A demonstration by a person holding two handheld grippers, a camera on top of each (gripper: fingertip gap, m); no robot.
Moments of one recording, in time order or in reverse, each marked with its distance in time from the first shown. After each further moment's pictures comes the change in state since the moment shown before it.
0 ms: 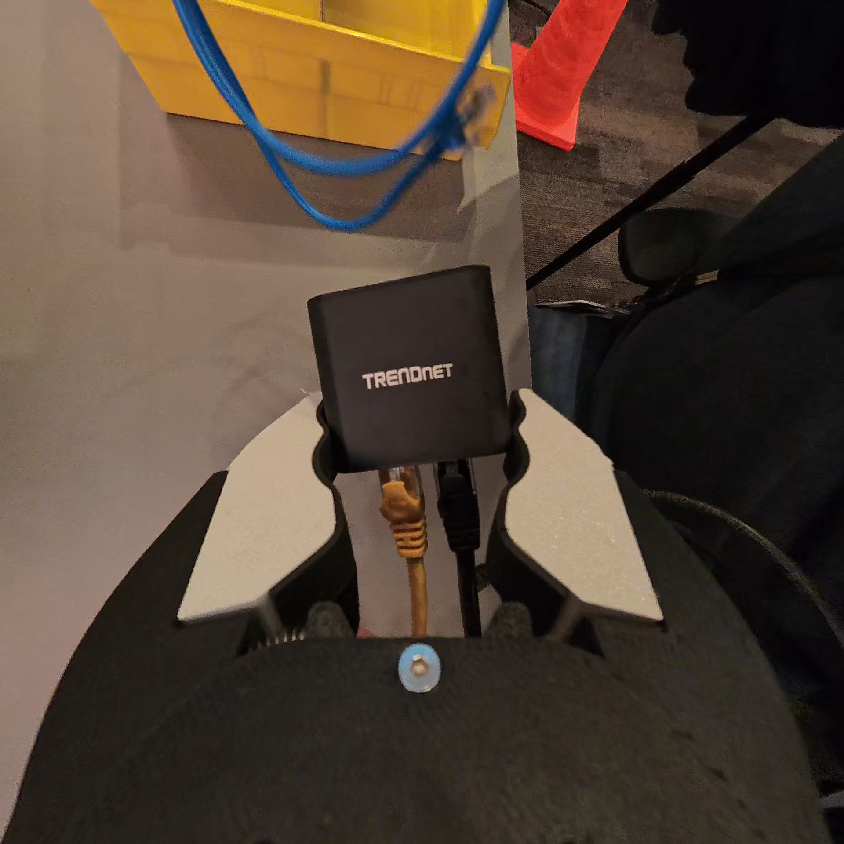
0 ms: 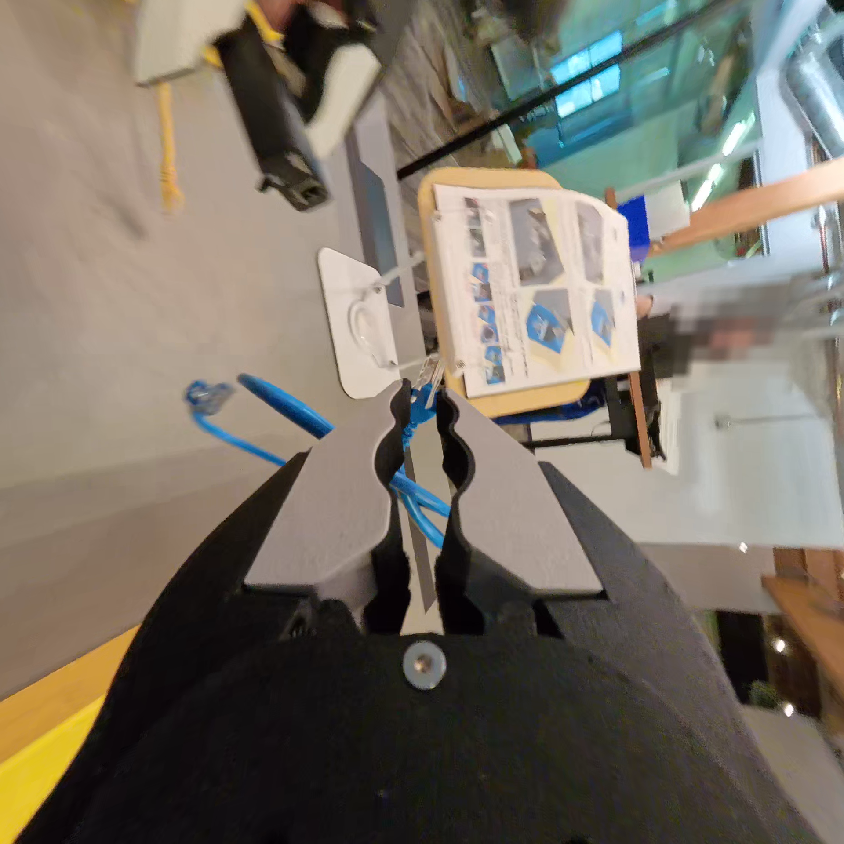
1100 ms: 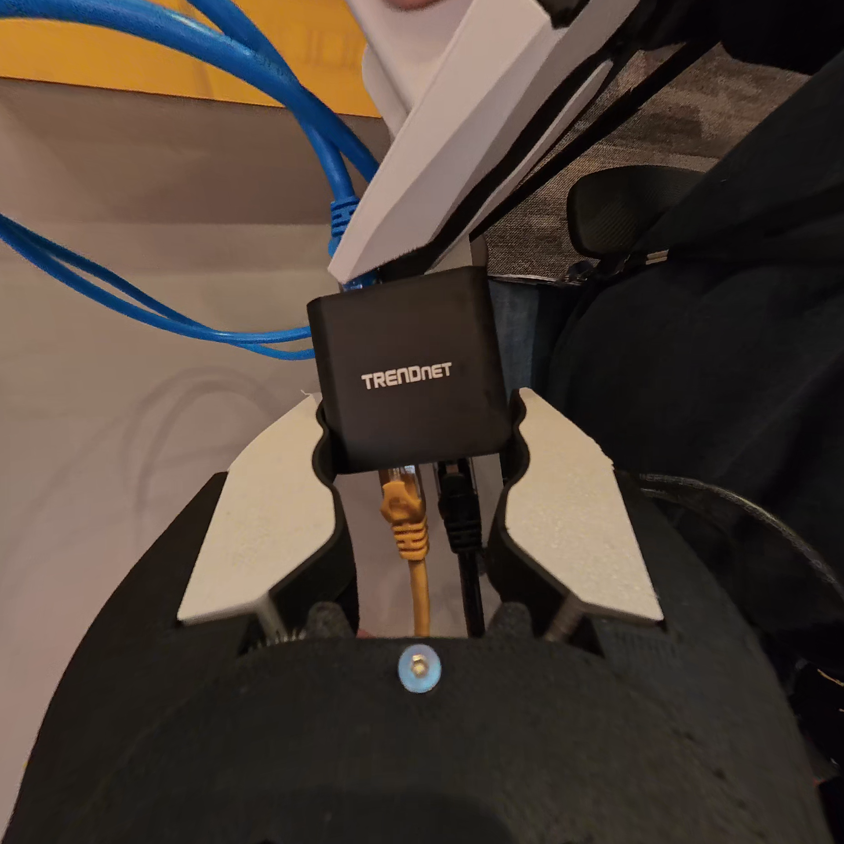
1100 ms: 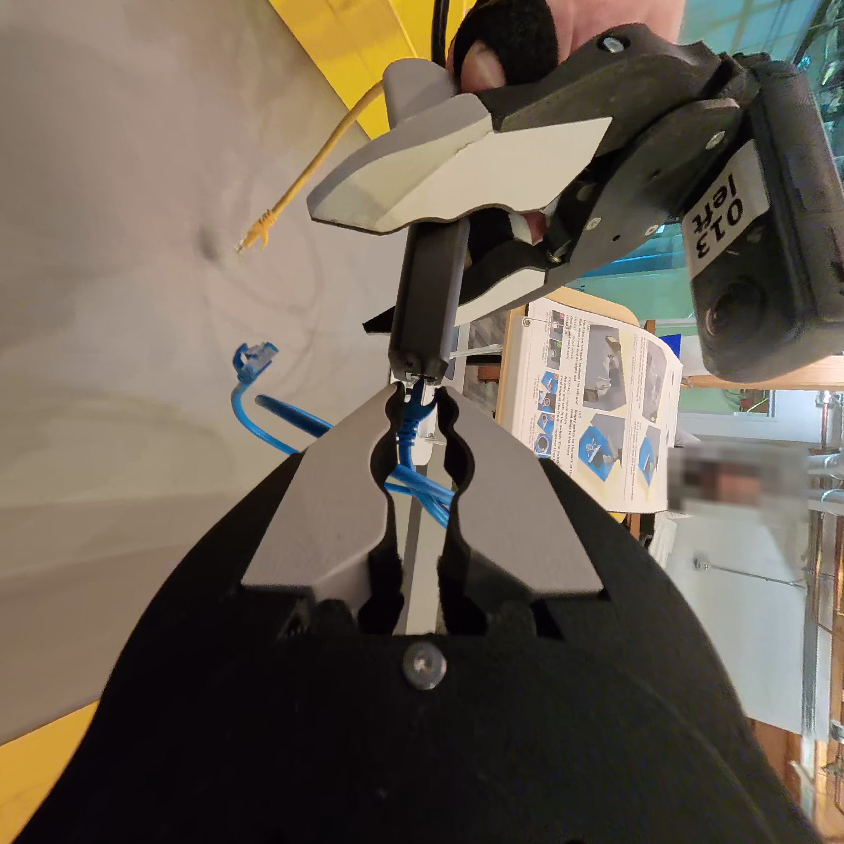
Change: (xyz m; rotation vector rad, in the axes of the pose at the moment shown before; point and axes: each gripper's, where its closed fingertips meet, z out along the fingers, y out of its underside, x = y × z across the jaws) left arm 0.026 -0.014 0.033 -0.148 0.151 0.041; right arm -0.086 -0.042 0.046 0.136 -0.143 -0.274
